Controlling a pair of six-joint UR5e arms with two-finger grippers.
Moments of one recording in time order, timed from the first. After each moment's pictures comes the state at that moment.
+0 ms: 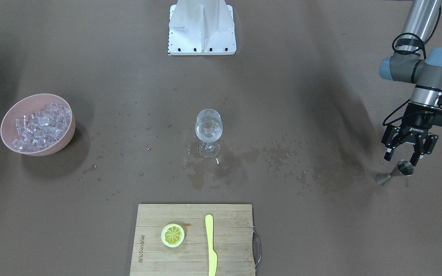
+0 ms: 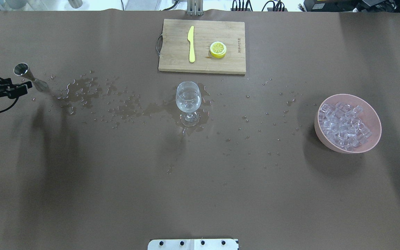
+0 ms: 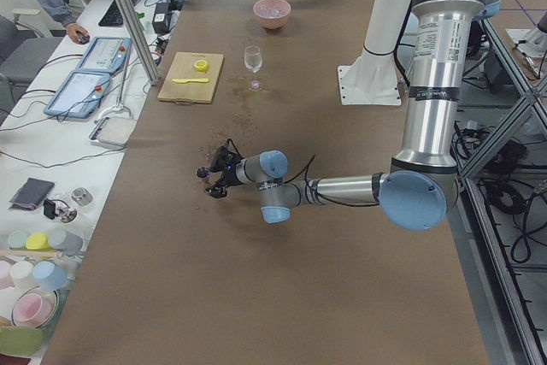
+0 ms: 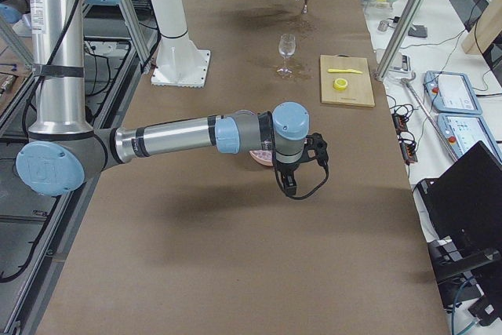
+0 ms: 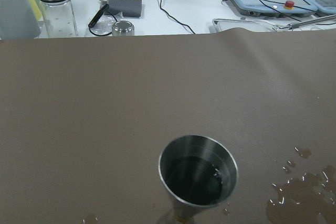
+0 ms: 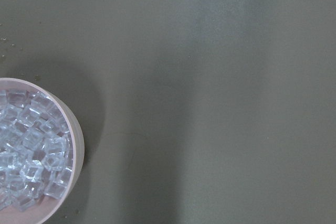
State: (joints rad) left arm -0.90 -1.64 -1.27 -3.06 -1.58 -0.90; right arm 1.53 -1.61 1.80 -1.63 2.44 -0.08
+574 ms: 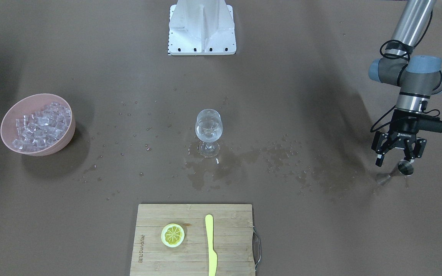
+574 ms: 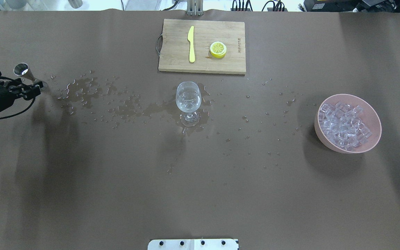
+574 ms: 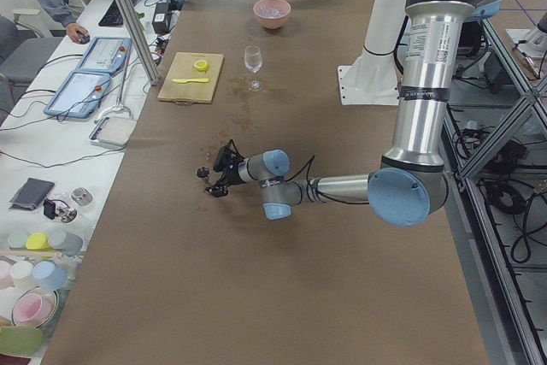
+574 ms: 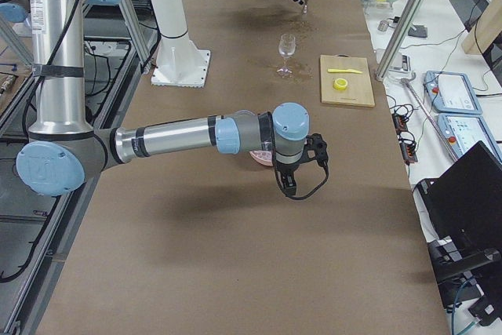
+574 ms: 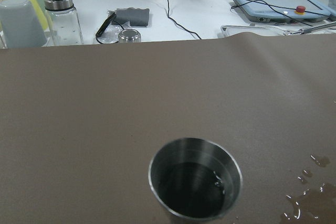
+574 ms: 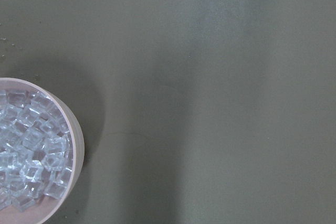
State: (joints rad) left arm -0.81 -1.67 -1.23 -3.06 -1.42 -0.90; right arm 1.53 -1.60 1.80 -1.63 2.44 -0.08
